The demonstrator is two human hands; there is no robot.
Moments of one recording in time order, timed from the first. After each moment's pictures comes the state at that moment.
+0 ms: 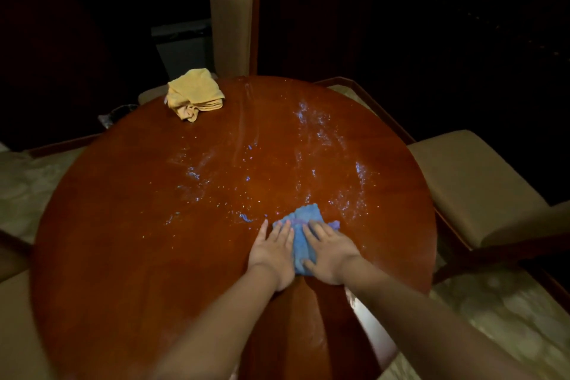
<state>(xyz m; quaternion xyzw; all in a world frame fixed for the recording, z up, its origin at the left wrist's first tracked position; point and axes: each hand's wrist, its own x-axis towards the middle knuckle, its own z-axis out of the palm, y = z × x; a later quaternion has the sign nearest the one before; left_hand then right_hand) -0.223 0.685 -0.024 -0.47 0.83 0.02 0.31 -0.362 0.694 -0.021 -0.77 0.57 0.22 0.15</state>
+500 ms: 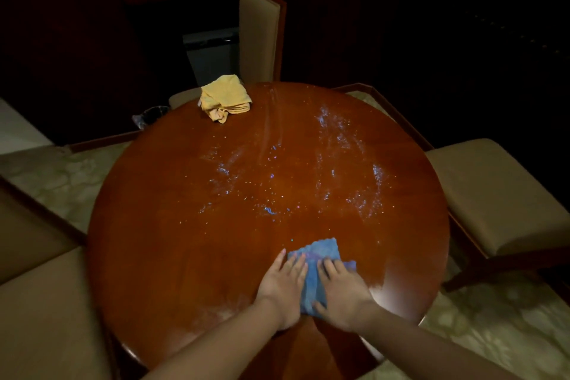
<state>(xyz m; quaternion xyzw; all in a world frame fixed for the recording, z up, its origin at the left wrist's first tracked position) -0.189 0.762 -0.020 -0.39 0.85 -0.01 0.34 -0.330 0.778 -0.012 -0.80 0.54 0.23 0.13</state>
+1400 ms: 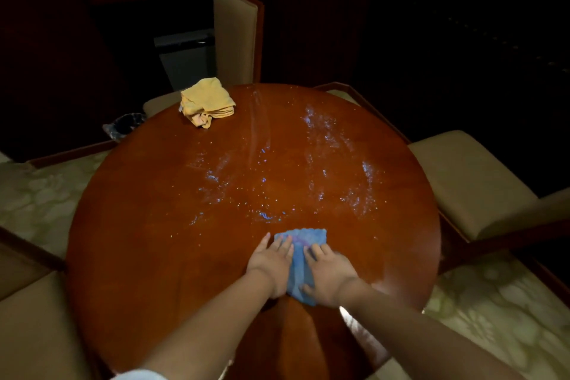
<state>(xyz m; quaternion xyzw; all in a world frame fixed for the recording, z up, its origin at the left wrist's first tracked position) -0.167 0.705 -0.013 -0.39 0.85 0.03 0.34 -0.308 0.746 -0.016 -0.78 0.58 0.18 0.12</state>
